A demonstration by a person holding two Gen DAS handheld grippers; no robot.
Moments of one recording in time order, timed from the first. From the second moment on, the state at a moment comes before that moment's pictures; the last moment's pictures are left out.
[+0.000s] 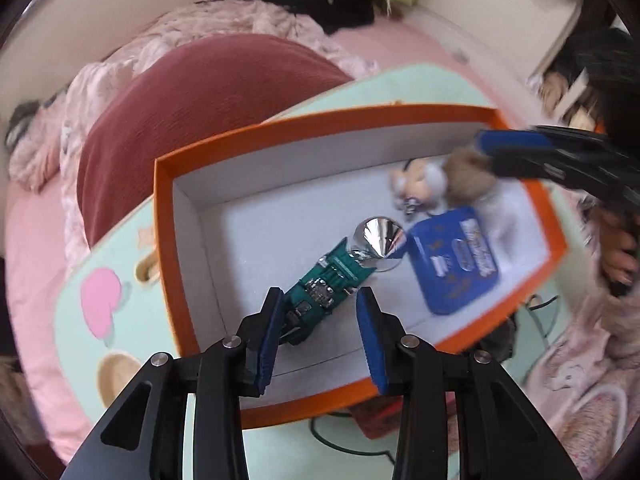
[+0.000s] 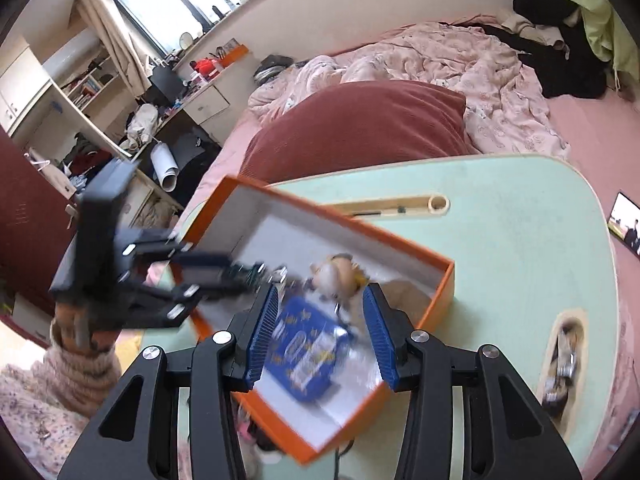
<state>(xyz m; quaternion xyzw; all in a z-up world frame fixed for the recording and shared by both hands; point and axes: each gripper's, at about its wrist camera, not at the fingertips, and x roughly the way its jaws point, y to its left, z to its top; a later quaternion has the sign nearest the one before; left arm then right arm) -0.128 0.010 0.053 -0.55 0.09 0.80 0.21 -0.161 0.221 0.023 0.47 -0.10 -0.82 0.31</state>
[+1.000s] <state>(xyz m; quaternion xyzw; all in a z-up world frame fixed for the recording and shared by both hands) -0.155 -0.026 0.081 -0.52 -0.08 0.83 0.17 -0.225 0.185 0.035 0.50 0.02 -0.76 0.42</state>
